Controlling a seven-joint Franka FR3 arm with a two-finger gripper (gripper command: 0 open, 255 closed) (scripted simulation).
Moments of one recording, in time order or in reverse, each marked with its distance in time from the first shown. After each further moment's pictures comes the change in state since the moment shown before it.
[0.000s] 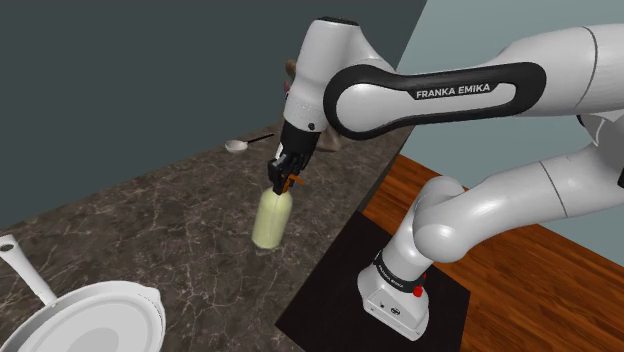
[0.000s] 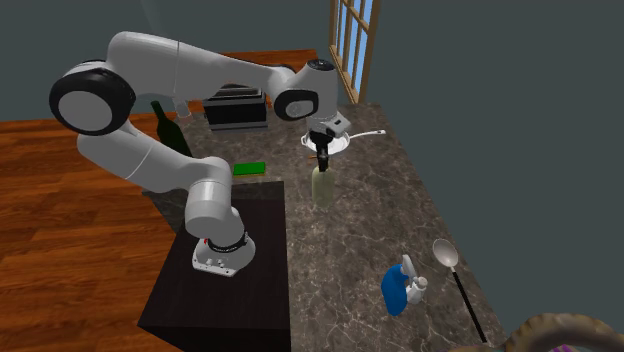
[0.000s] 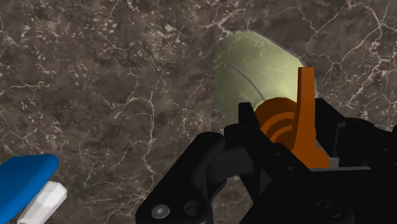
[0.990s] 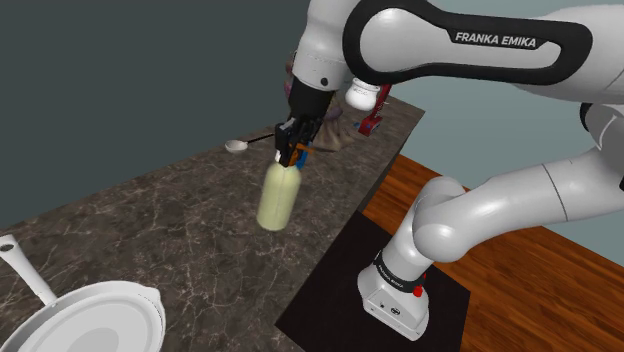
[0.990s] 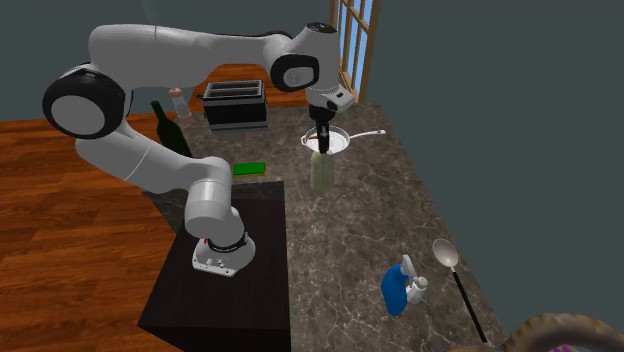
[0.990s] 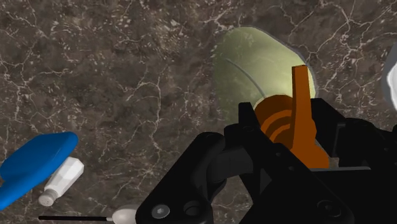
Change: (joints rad) arm -0.010 -0.034 -0.032 0.182 -0.028 -0.216 0.011
